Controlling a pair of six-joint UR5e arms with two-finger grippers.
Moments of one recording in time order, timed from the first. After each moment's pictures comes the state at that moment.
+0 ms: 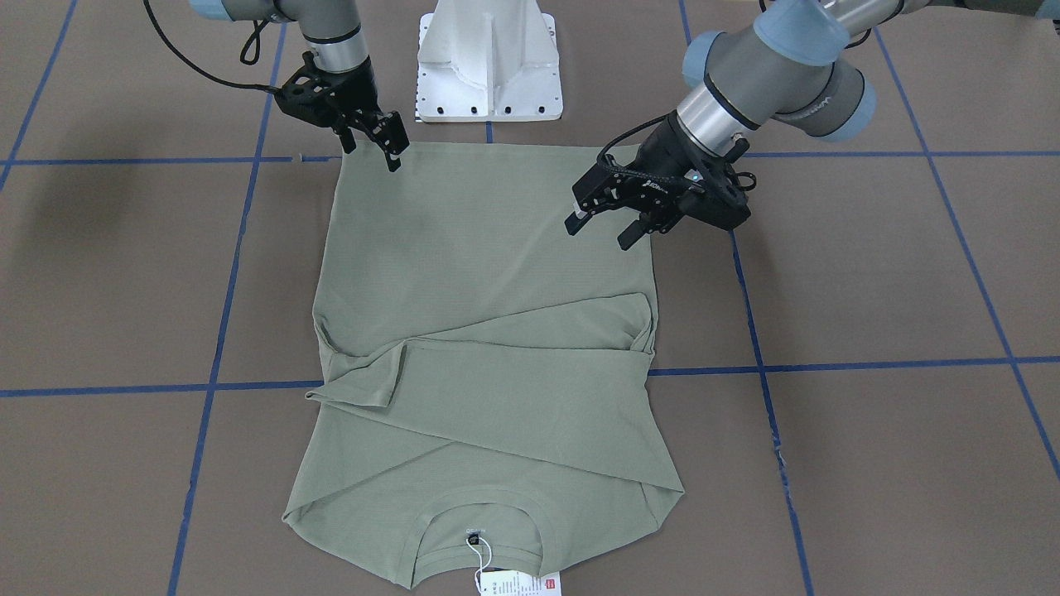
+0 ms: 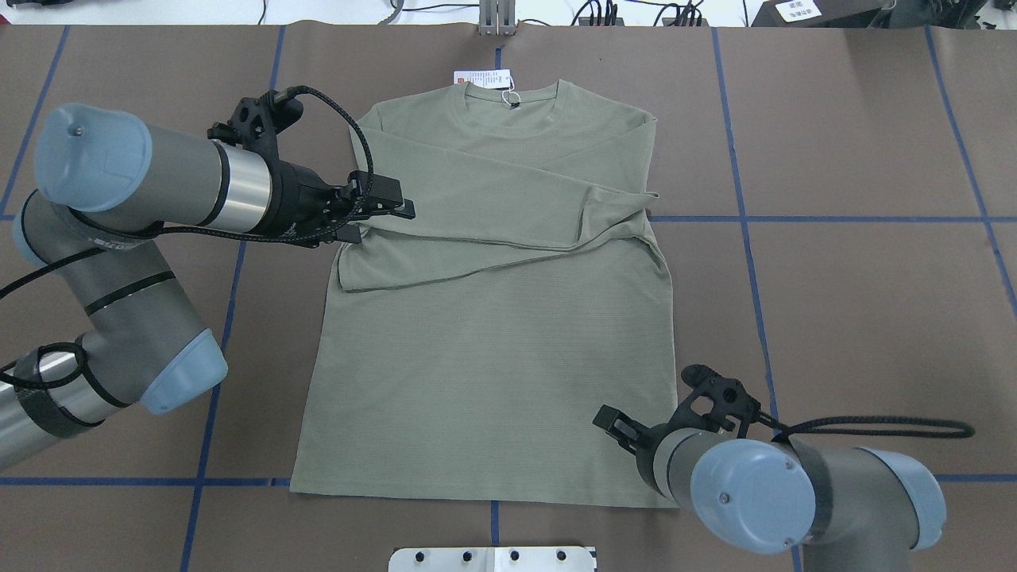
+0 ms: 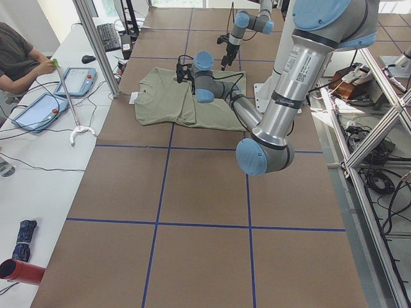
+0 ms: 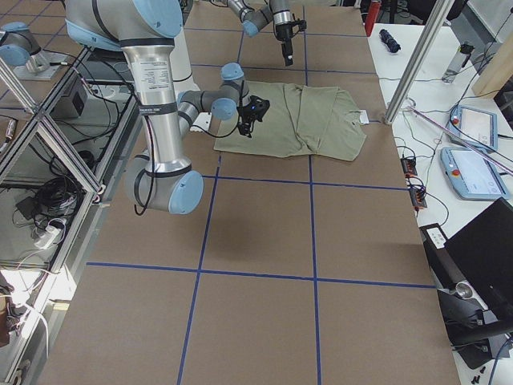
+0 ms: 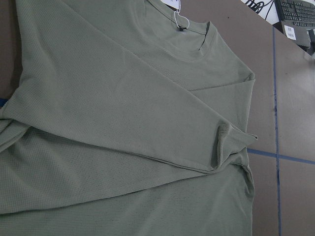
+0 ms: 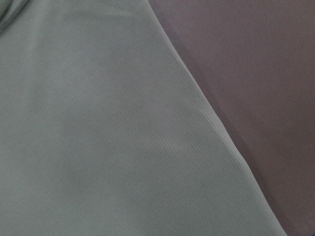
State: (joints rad) left arm -0.71 -2.01 -1.77 -2.32 -2.02 -1.51; right arm 0.12 -1.39 2.10 -1.46 1.46 2.10
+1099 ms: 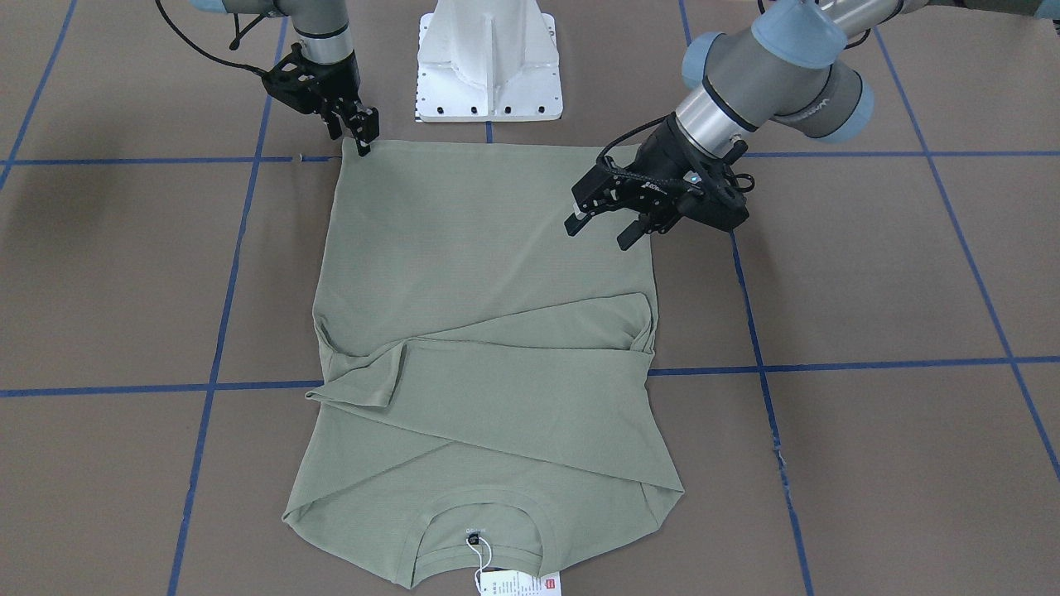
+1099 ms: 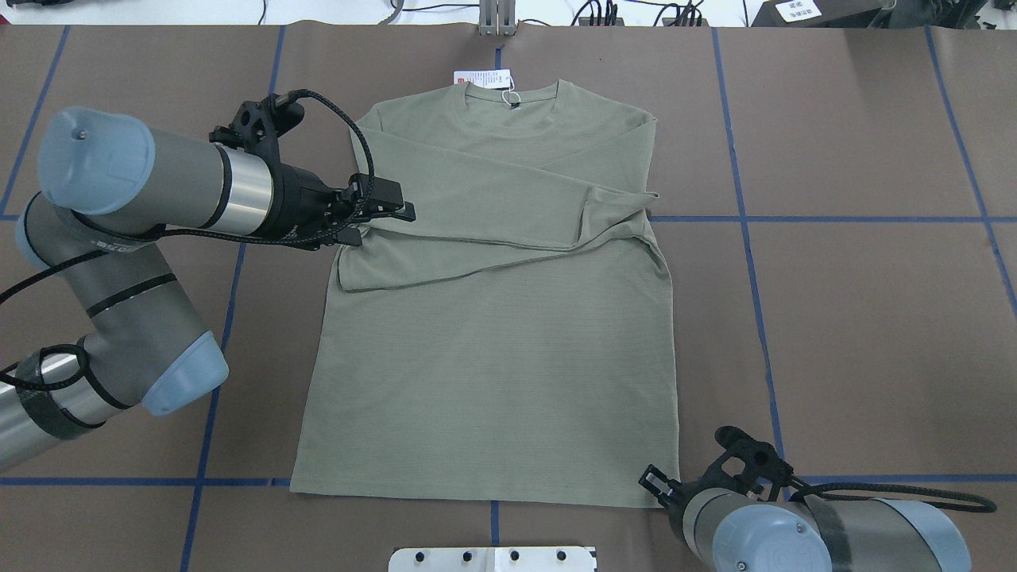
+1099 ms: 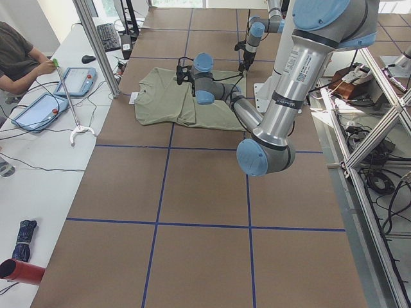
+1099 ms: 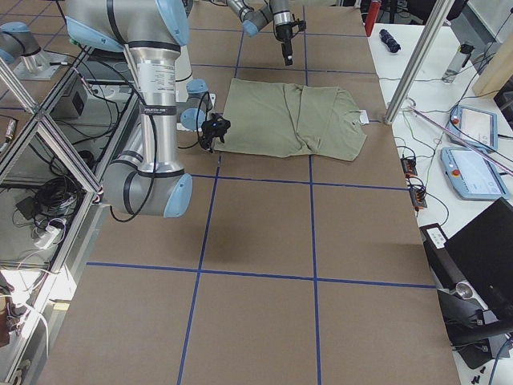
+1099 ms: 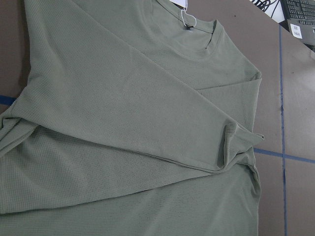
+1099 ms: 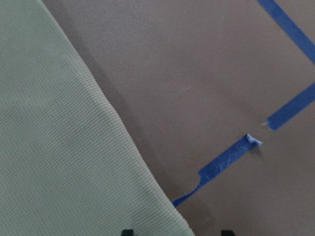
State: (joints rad) left arm -0.71 -2.00 -1.77 -2.32 -2.02 -1.52; right arm 0.03 -1.48 2.10 -1.46 1.45 2.22
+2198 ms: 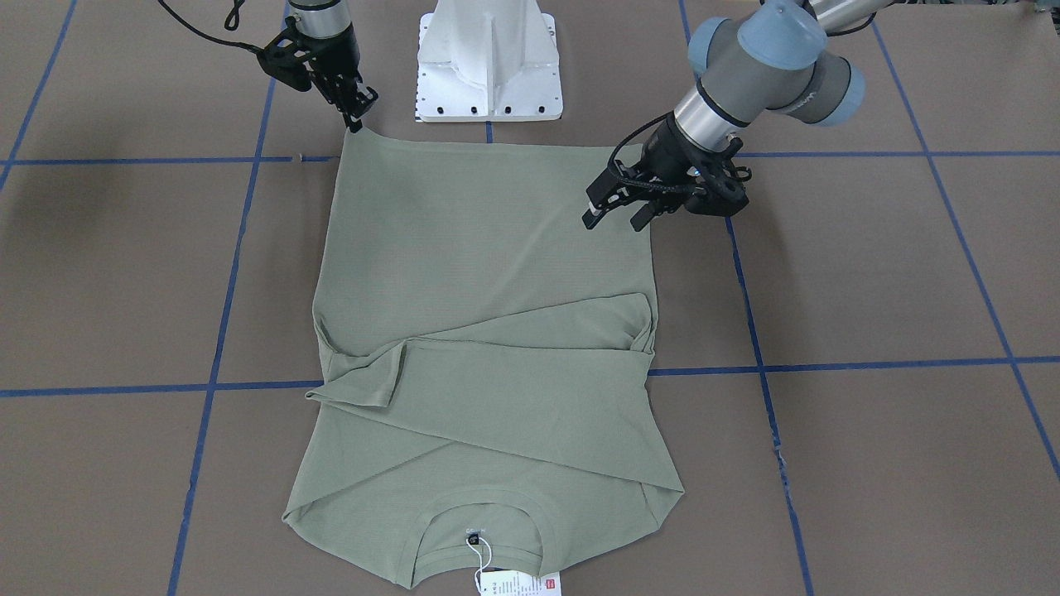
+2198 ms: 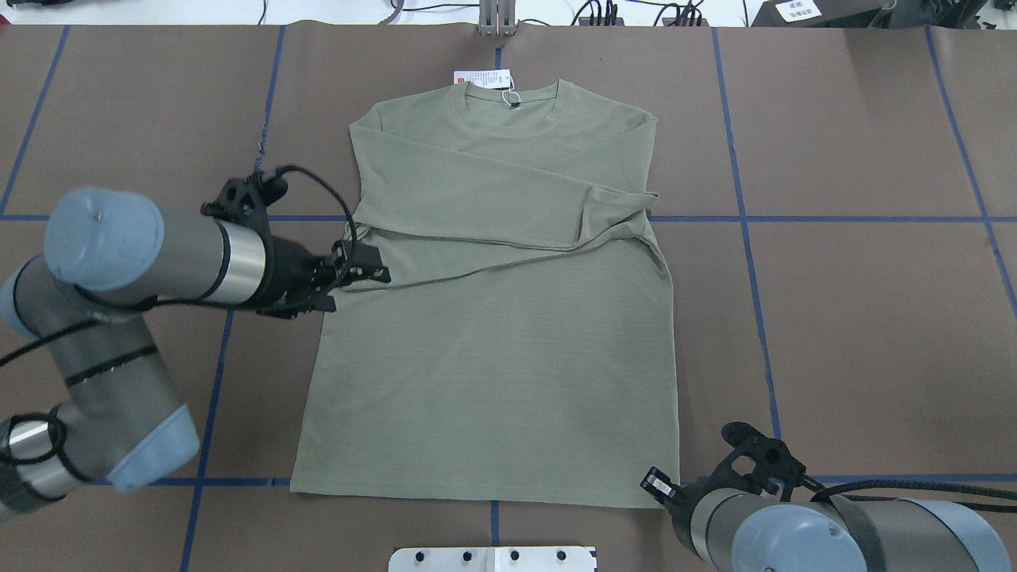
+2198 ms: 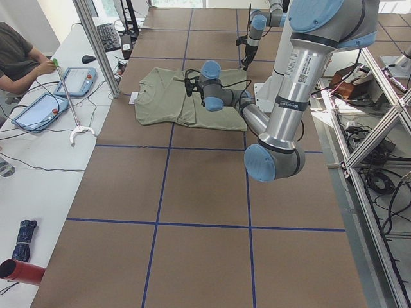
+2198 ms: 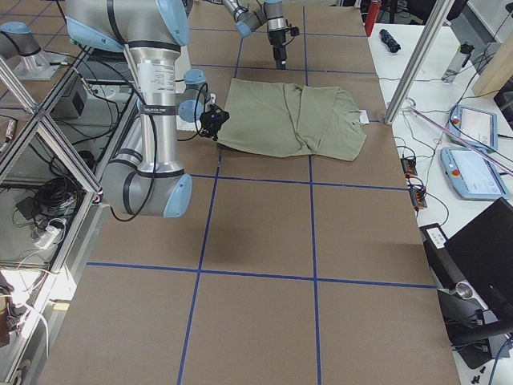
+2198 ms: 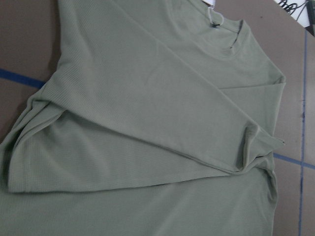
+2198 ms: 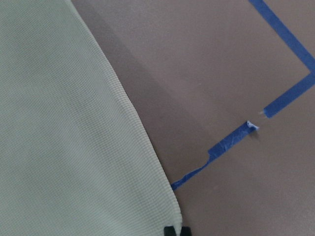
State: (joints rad) left arm -0.57 -1.84 -1.86 -2.24 -1.91 -1.64; right arm 0.03 -1.49 2.21 -1.51 1.46 2.21
